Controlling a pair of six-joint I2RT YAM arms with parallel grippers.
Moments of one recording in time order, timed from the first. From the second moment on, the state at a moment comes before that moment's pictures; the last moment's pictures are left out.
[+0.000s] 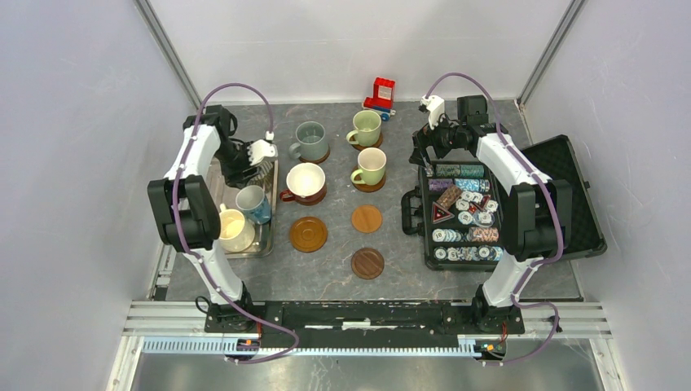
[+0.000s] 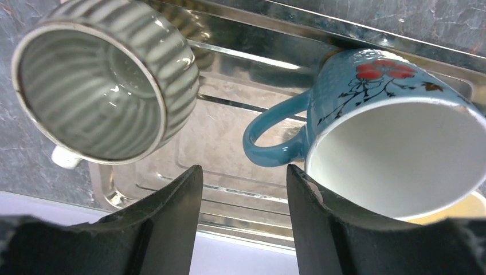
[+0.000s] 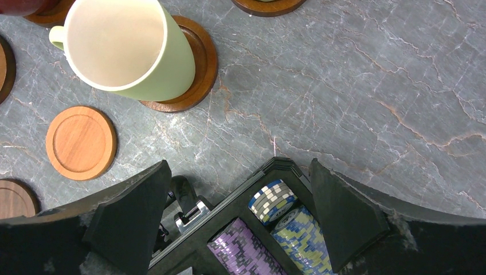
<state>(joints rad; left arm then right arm) 0.11 1.87 1.59 -1.16 0.26 1.41 0.11 1.78 1.41 -0.46 -0.61 -0.46</state>
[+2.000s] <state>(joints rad) -0.01 1.96 1.60 -1.13 0.10 1.02 0.10 1.78 1.37 -0.45 -0.61 -0.46</state>
